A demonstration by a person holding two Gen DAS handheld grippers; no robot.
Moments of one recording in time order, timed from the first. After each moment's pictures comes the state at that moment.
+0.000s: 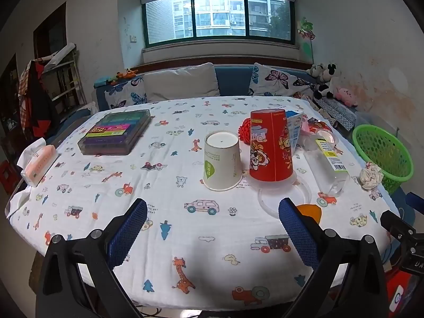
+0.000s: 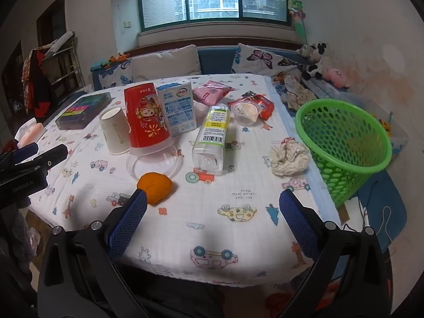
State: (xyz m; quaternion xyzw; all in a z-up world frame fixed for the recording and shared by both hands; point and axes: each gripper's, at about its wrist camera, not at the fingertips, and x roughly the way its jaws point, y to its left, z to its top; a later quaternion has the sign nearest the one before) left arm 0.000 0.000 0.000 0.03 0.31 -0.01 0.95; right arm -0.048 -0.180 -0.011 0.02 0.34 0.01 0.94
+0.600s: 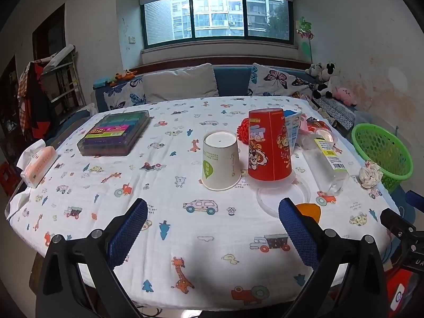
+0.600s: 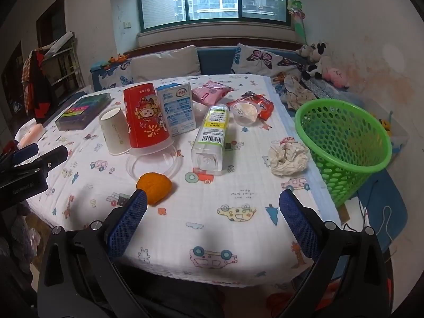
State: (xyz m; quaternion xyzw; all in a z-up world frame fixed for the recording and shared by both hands) left arm -0.005 -0.007 0.000 0.03 0.31 -0.01 0.95; right arm -0.050 -0.182 -0.012 0.02 0.34 0.01 0.94
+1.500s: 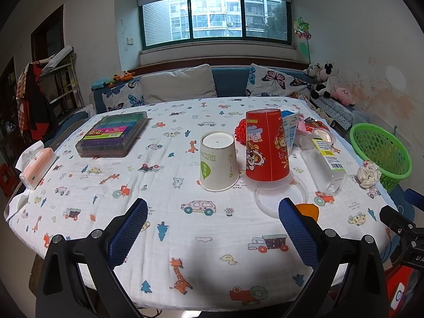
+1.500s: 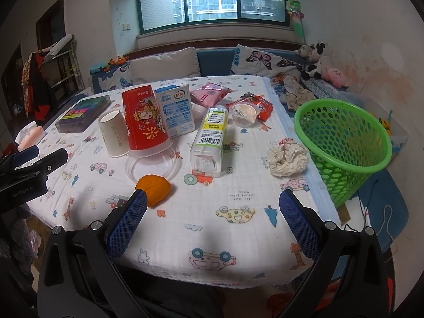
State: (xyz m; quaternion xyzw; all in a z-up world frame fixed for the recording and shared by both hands) left arm -0.002 -0.002 0.002 0.03 0.31 -0.02 0.95; right arm -0.048 -0.184 -0.011 0.02 0.34 0.01 0.94
